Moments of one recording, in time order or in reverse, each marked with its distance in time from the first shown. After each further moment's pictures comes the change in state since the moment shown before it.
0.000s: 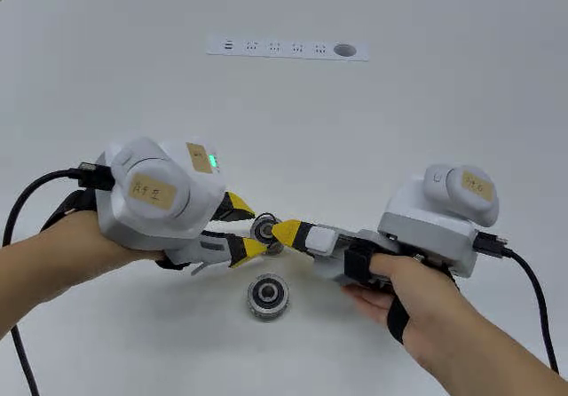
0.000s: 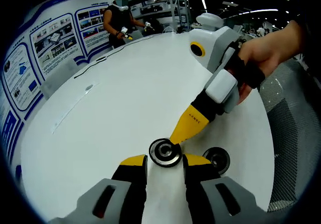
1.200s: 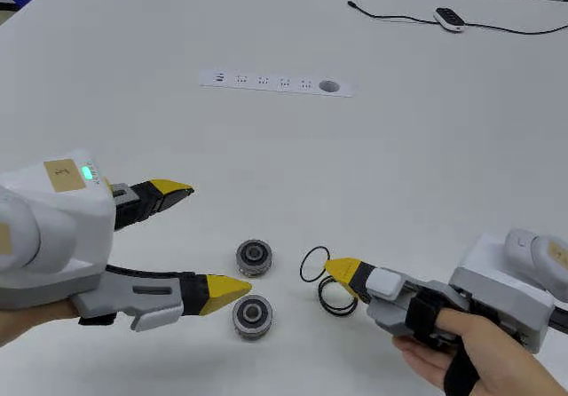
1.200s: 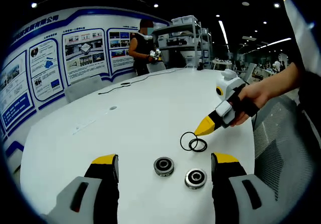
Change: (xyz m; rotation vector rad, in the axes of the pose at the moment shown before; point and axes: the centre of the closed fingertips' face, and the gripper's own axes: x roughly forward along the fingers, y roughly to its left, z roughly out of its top) left arm -0.074 -0.008 0.036 -0.132 -0.272 0.121; right arm -0.080 -0.035 0.012 0.132 -0.147 -0.071
